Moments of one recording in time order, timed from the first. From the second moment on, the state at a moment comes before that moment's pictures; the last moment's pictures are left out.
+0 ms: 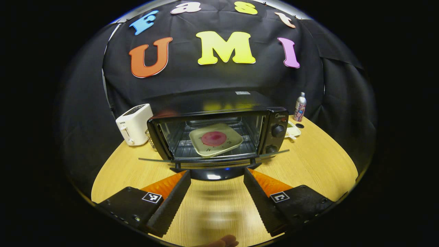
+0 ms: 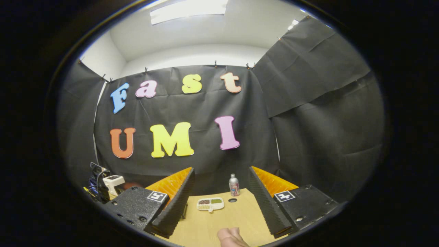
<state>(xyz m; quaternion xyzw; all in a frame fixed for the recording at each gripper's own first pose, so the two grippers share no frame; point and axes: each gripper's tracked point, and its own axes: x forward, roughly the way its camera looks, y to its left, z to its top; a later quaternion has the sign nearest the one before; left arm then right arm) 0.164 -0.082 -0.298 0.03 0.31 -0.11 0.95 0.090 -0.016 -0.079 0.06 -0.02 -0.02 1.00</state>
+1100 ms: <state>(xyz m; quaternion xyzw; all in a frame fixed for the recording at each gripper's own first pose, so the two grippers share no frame) 0.092 -0.068 -0.143 0.02 0.12 -0.08 0.99 -0.074 -0.041 -0.012 0.03 -0.07 -0.02 1.00</state>
